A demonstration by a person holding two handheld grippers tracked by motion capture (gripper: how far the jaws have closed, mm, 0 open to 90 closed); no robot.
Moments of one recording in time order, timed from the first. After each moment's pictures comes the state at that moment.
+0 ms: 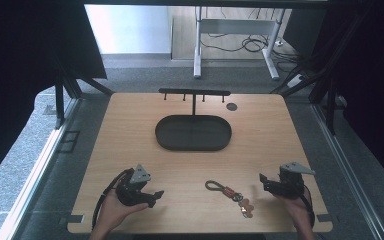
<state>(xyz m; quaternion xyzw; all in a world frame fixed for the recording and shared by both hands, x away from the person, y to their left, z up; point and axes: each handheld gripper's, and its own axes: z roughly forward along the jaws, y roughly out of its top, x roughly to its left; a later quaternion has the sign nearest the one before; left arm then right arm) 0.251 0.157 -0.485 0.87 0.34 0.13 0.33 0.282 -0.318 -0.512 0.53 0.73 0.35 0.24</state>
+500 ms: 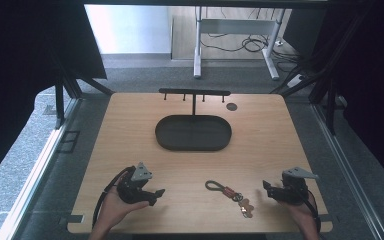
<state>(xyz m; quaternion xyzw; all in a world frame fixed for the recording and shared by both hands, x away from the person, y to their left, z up) 0.257 0.153 -0.480 0.87 0.33 0.12 0.34 0.268 -0.327 -0.515 0.53 0.75 0.33 0.22</state>
